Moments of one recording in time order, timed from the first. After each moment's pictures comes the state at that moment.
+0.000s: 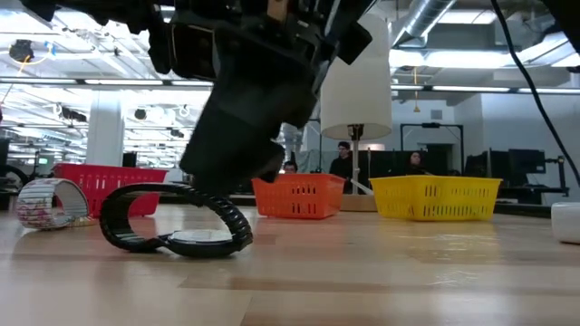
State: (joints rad) left arm -0.26 0.98 0.51 0.28 -0.32 -0.41; right arm 0.27 2.27 1.67 -0.37 -0.43 0.26
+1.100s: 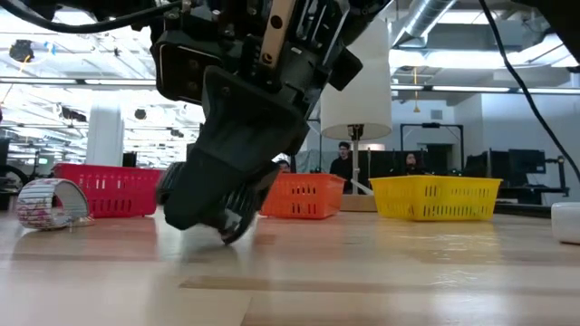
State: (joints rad) left arm -0.26 0.98 0.51 0.31 -0.32 -0.41; right arm 0.26 2.33 1.67 -0.29 -0.52 0.23
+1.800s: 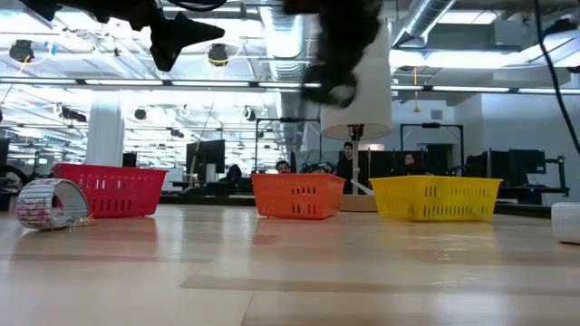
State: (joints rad) left arm -0.26 0.98 0.51 0.31 -0.32 -0.41; right arm 0.19 1.91 1.67 -0.97 0.04 0.16
